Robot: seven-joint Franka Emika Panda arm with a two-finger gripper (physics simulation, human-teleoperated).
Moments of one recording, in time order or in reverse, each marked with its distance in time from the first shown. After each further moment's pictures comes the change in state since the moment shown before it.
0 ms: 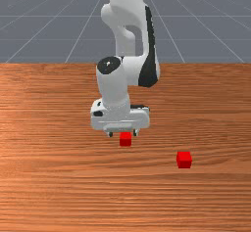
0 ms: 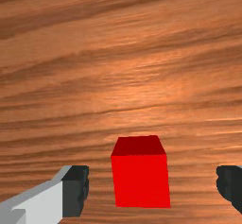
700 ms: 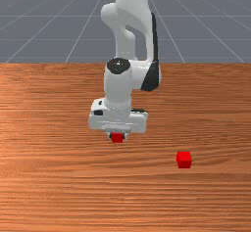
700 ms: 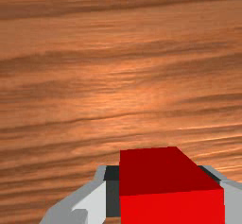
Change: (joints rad) arm 0.107 0.021 -0.109 -0.029 -0.120 0.103 0.091
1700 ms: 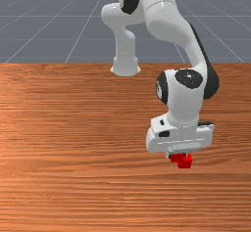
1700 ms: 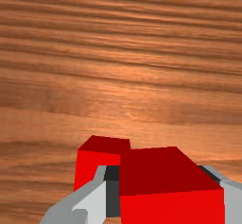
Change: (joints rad) arm 0.130 0.292 0.098 0.598 -0.019 -0.277 0.111
